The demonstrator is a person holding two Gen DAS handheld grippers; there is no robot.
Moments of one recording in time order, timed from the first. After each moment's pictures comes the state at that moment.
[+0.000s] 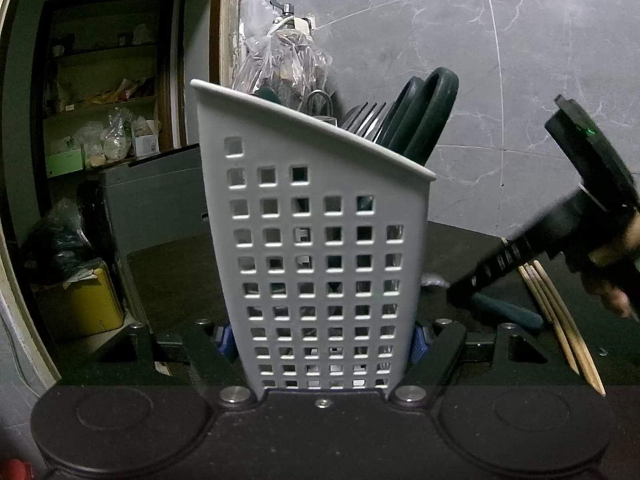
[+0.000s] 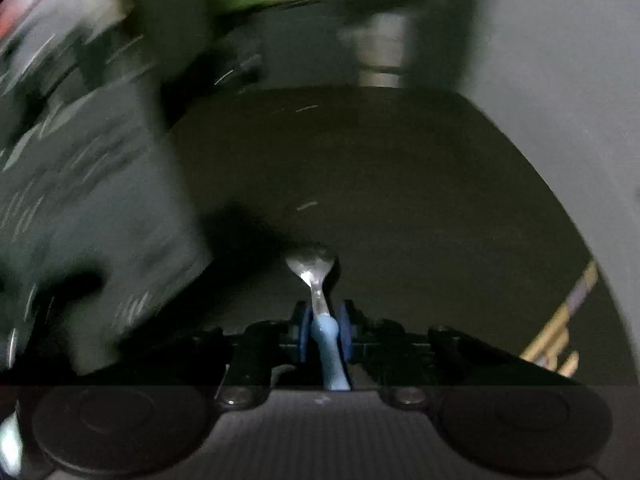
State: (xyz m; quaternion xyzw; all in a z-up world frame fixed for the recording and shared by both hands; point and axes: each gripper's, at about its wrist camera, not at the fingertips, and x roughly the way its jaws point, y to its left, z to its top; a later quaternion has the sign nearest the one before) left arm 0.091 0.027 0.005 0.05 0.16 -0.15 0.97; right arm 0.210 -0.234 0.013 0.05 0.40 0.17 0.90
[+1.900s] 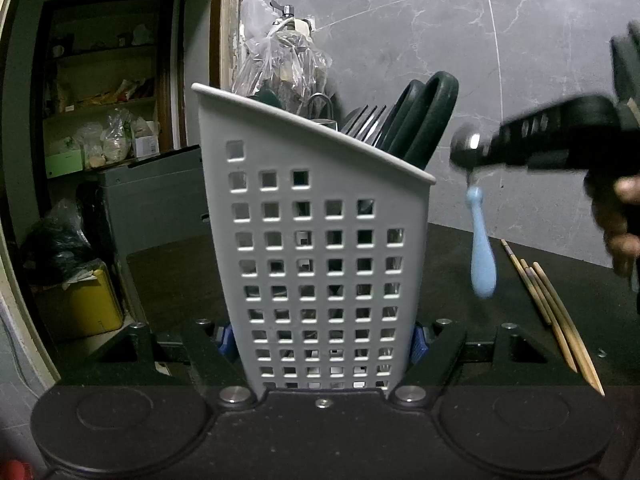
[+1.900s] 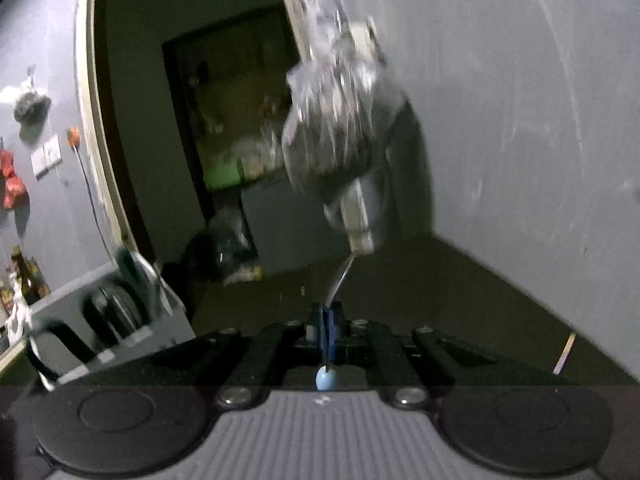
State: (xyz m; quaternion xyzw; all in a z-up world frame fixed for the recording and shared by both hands) left arm 0.093 0.024 0.007 0.05 0.16 -0.15 0.97; right arm 0.144 -0.246 0.068 0.11 0.14 0.18 0.97
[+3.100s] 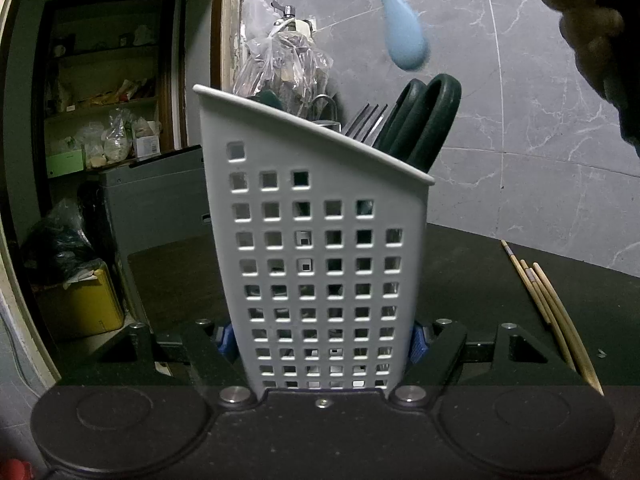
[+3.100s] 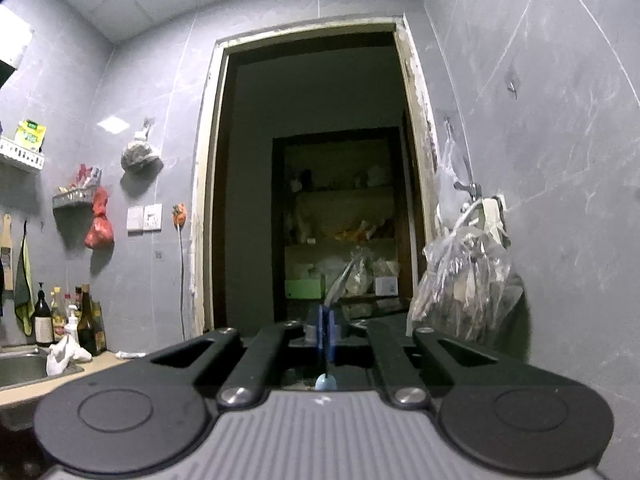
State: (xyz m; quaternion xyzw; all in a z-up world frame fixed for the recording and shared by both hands) left arm 0.091 0.027 0.008 0.05 0.16 -0.15 0.98; right arm 0.099 -0.168 0.180 0.04 -0.06 0.28 0.96
